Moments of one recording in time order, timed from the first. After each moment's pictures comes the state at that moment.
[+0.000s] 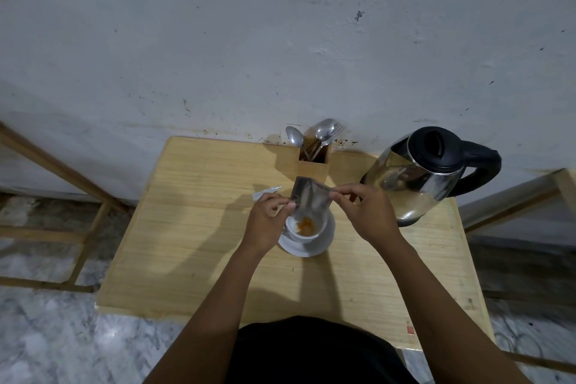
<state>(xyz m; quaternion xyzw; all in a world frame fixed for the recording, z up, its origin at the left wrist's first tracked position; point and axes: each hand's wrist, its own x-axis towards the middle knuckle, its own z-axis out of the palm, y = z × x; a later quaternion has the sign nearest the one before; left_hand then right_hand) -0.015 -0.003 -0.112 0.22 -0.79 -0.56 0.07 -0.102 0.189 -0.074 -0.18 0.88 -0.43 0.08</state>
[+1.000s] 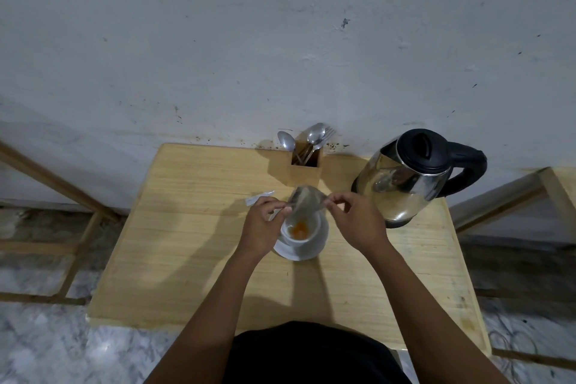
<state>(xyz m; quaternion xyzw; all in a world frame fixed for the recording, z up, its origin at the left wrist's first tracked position) -0.018 0.002 -0.109 0.21 -0.80 -0.55 0.07 -0.091 0.187 -0.072 -0.12 0.90 -0.40 0.12</state>
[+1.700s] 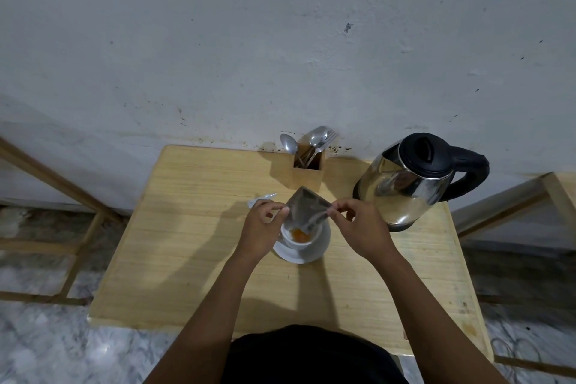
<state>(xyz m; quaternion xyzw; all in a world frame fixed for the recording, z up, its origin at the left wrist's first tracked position) -0.013 -0.002 -0.103 0.22 -0.80 -0.55 0.05 -0.085 0.194 -0.069 -0.13 0.89 -0.41 0.14</state>
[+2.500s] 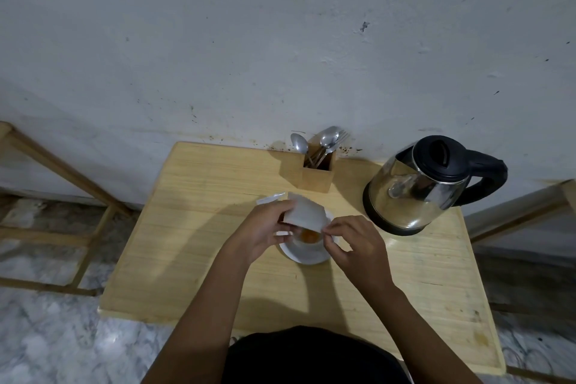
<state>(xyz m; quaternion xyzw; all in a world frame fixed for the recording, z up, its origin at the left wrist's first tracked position) -0.012 -0.012 -0.062 0.33 -0.54 -0.76 -0.14 -0.048 0.190 -0.101 -0.37 0.83 -0.38 -0.18</state>
